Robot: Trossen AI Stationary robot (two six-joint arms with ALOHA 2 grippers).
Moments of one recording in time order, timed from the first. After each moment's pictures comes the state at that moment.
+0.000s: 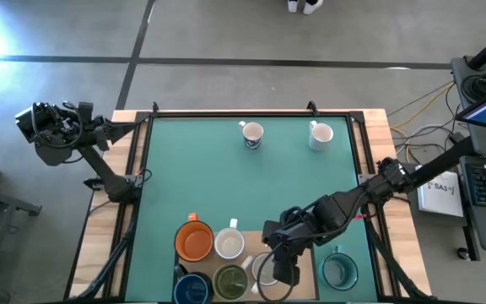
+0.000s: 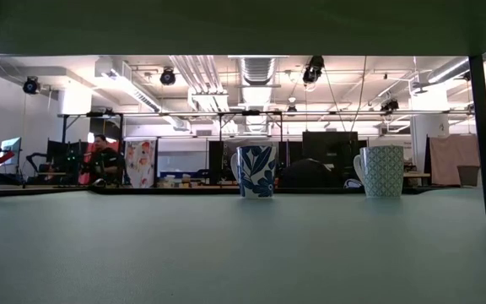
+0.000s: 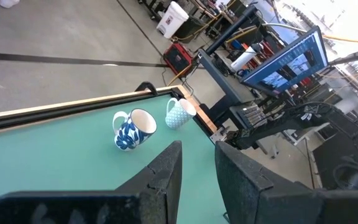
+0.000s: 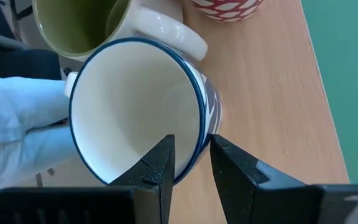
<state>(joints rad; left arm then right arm) -0.87 0.57 1.35 -1.55 -1.21 -1.48 0.51 1.88 2.03 -1.16 -0.11 0.80</state>
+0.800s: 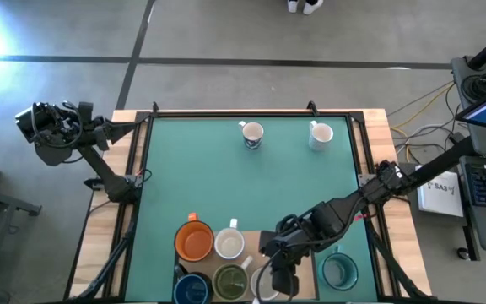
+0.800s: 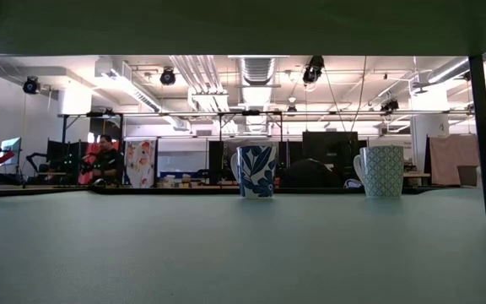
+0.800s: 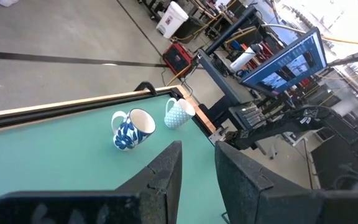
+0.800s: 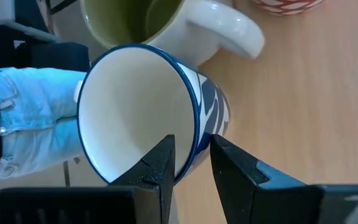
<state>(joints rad) -0.87 0.57 1.35 -1.54 -1.21 -1.48 0.53 1.91 2.03 -1.07 -0.19 0.82</state>
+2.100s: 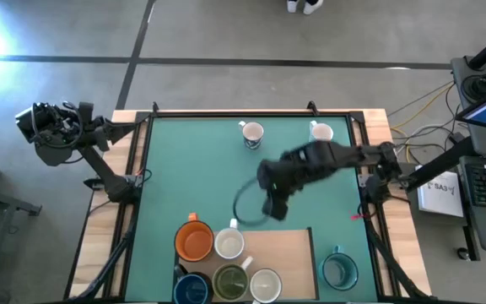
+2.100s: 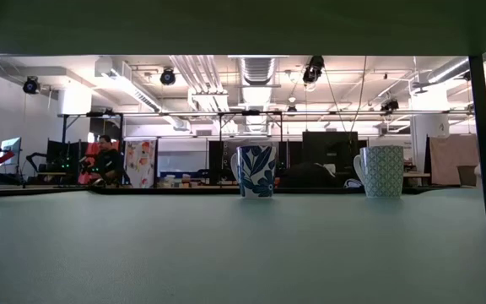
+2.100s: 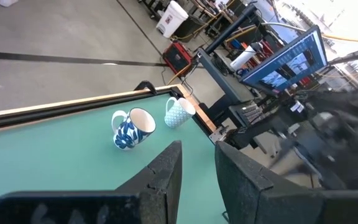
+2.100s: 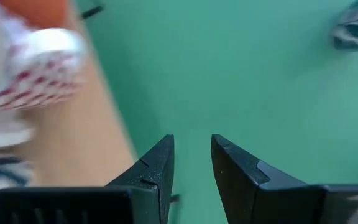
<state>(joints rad) -0.88 0.57 1.35 -1.54 -1.21 -1.47 0.20 1.90 2.27 -1.53 0.05 0.56</state>
